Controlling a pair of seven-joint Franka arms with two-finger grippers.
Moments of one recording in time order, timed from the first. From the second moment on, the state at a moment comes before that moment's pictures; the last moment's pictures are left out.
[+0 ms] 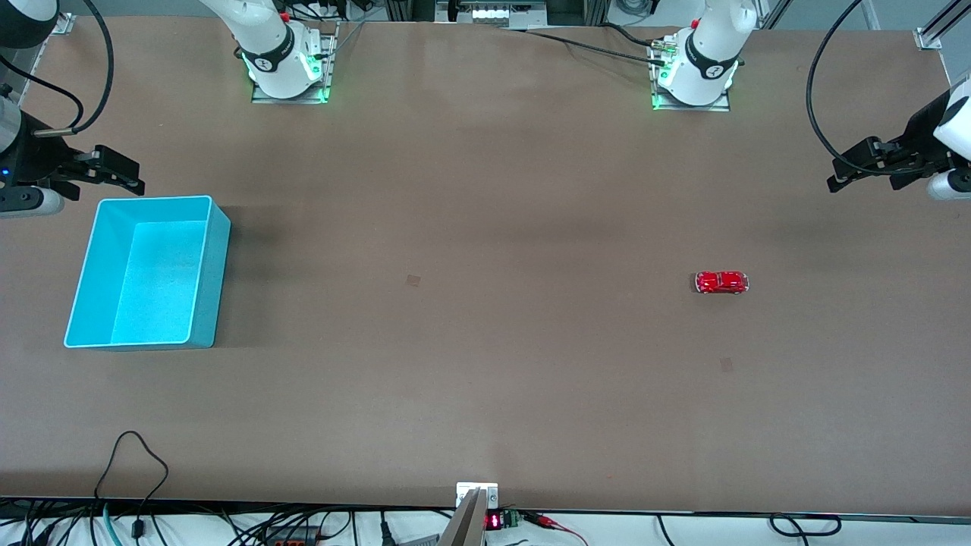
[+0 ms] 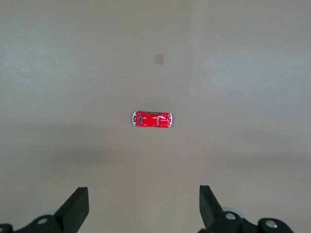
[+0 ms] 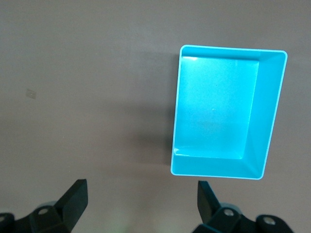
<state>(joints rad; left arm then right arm) 0.02 -0.08 0.03 -1.74 -0.05 1.65 -0.04 0.02 0.03 -0.03 -1.62 -0.01 1.58 -0.10</state>
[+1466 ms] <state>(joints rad) -0.01 0.16 -0.12 -1.98 0.08 1.91 0.61 0.02 0.20 -0.03 -1.63 -0.01 1.56 -0.10</state>
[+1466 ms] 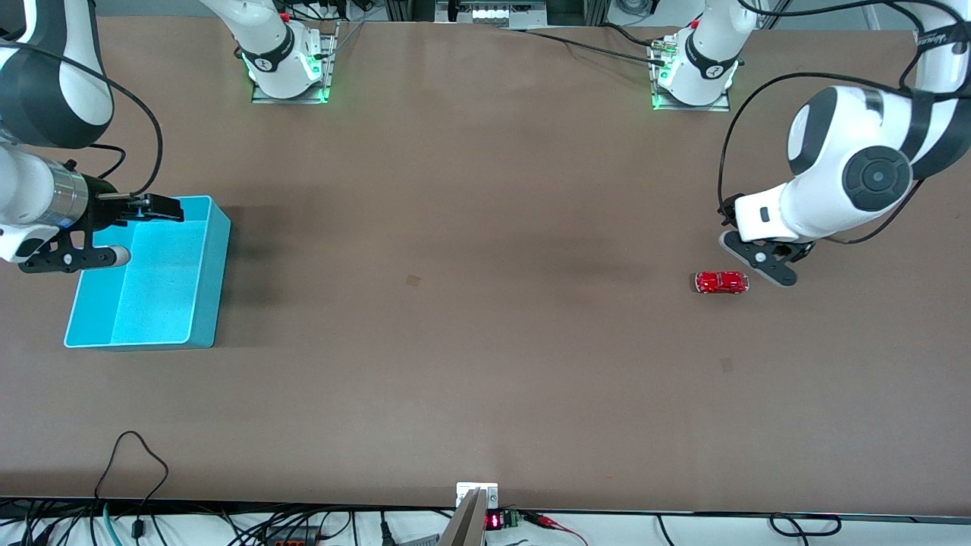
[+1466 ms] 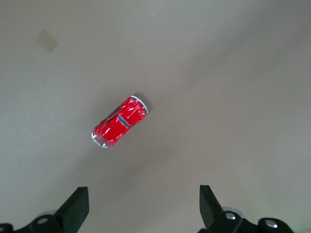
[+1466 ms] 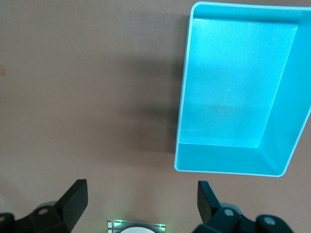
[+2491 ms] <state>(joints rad) 0.10 0.33 -0.12 -2.16 0.09 2.40 1.36 0.02 0.20 -0.04 -1.62 -0.01 1.55 -0.10</state>
